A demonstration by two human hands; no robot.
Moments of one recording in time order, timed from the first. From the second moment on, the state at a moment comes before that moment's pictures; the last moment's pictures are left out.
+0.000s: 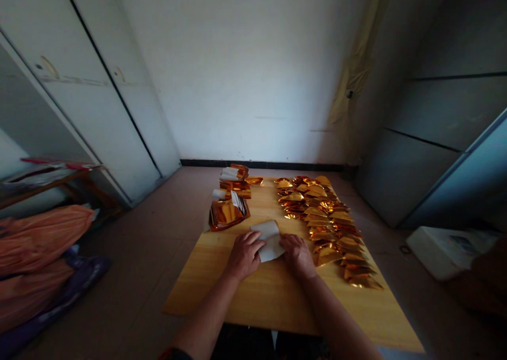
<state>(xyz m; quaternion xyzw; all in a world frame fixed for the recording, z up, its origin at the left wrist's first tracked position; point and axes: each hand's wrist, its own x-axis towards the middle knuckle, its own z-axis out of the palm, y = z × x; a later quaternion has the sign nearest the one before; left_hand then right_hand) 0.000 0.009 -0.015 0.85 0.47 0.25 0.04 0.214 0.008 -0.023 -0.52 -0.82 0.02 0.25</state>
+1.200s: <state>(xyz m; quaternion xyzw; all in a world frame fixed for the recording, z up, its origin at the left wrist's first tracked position) 0.002 0.008 -0.012 0.84 0.48 0.24 0.05 0.212 -0.007 -0.013 -0.48 -0.84 0.02 0.25</state>
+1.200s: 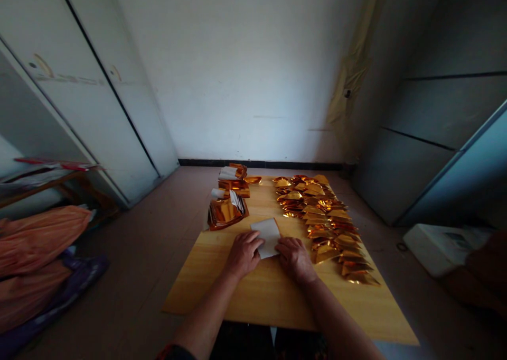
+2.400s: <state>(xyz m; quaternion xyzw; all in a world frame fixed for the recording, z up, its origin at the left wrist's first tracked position) -0.003 0.014 -0.016 0.79 0.51 0.33 0.12 0.226 0.005 -0.031 -0.52 -0.73 0.11 0.42</state>
